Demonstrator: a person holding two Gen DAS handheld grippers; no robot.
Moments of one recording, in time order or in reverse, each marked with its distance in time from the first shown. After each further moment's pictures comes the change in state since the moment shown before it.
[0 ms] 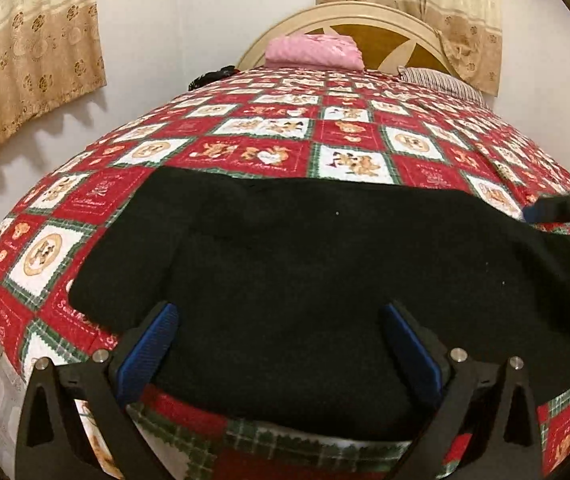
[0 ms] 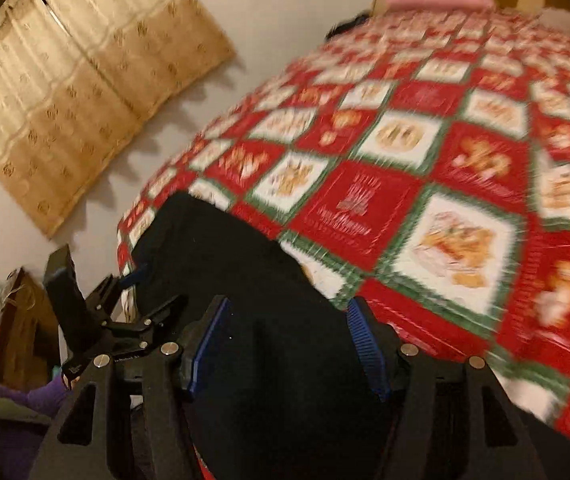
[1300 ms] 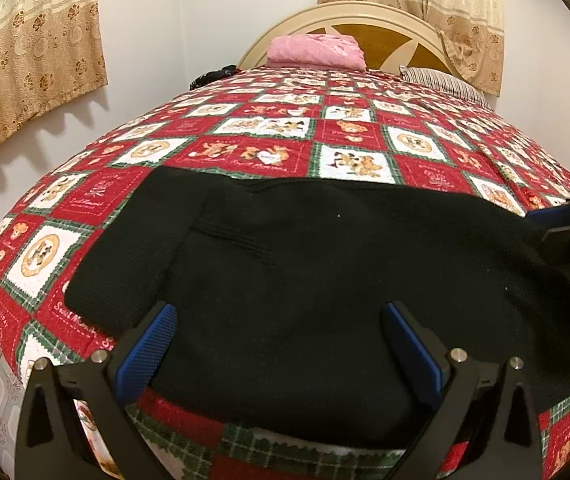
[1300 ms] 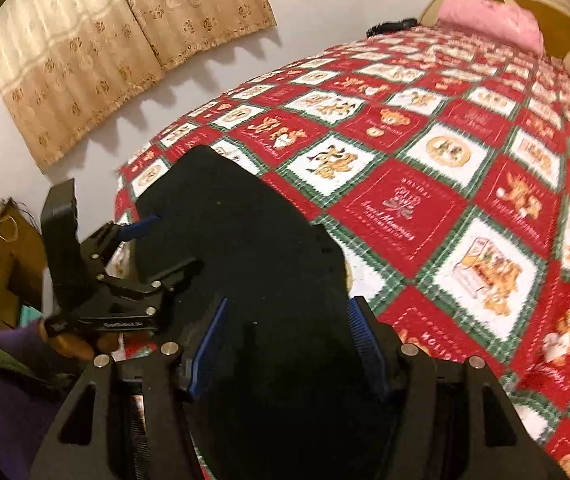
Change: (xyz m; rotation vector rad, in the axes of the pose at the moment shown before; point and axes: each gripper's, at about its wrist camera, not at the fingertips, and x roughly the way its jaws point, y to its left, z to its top) left arm 0.001 -0.002 -0.003 0.000 -0.003 0.011; right arm 0.000 0.043 -0.004 -0.197 0.006 -0.063
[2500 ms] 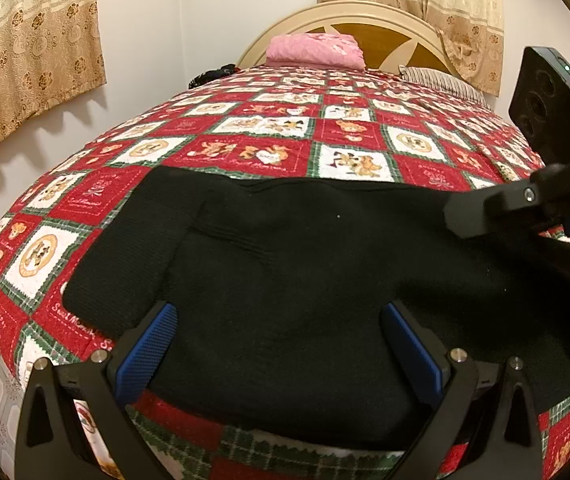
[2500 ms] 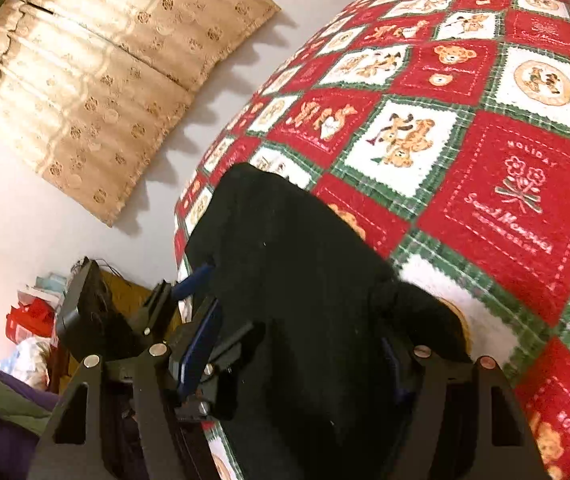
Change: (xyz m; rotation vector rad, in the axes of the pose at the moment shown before) left arm 0.001 -0.002 -0.001 0.000 0.001 -0.007; right arm 0.072 -0.011 0.028 0.235 0.036 0.364
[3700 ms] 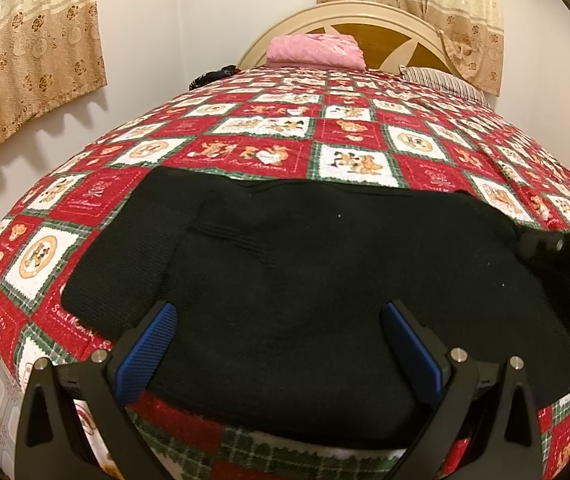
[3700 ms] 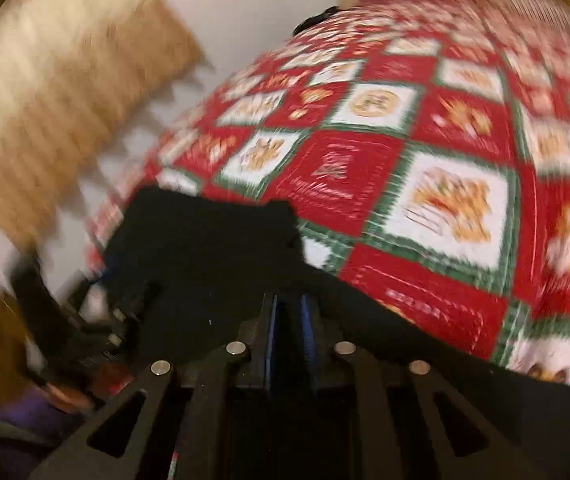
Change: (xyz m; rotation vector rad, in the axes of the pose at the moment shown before) left arm 0.001 0.001 0.000 0.002 -0.002 0.001; right arm -0.097 -0.030 -0.066 0.167 -0.243 -0.333
